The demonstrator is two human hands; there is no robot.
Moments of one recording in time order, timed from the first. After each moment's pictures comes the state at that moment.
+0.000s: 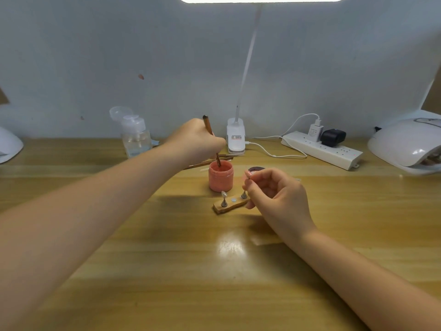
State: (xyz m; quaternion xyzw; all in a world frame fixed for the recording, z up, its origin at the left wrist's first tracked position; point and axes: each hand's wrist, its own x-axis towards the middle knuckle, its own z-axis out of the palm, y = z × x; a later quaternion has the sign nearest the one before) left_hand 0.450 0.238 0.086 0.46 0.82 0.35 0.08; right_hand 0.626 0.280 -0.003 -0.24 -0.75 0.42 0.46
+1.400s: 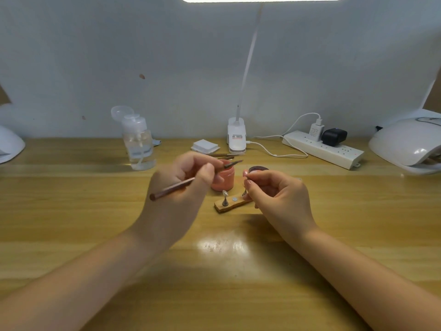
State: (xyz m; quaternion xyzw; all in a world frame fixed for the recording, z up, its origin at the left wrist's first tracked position) left_hand 0.499 0.149 0.034 0.53 0.58 0.62 0.04; right_hand 0.627 0.279 -0.003 -0.22 -0.75 0.42 0.46
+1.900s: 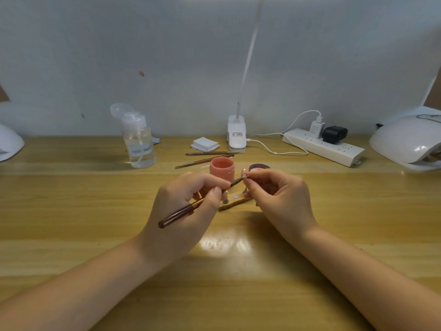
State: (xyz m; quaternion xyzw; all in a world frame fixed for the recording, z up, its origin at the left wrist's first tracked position) left_hand 0.506 0.138 0.020 0.60 0.59 0.55 -0.03; right_hand 0.627 0.281 -0.005 -0.21 -0.76 0.39 0.47
